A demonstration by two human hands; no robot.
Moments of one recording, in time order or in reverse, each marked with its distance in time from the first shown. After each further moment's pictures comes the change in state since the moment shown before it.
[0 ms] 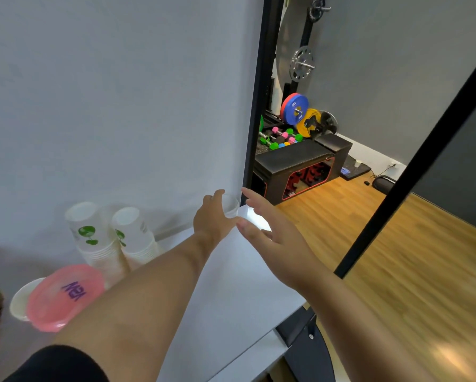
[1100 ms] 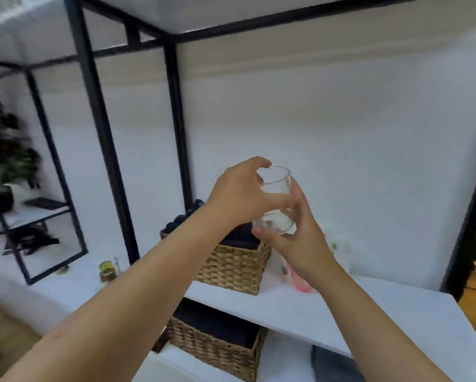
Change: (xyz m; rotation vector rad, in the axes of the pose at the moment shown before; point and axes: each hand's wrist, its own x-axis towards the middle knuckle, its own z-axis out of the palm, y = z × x) left_hand -0.492 0.133 -0.382 0.136 0.699 -0.207; right_hand -0.215 -0.235 0.063 0.591 -0.579 -0.634
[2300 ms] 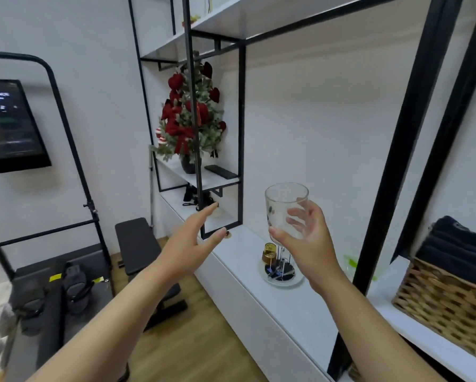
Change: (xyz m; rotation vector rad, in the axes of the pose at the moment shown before) left_hand -0.234 -0.548 -0.393 0.132 0.271 -0.466; right_hand 0.098 0.035 0.614 0.306 -0.296 0.147
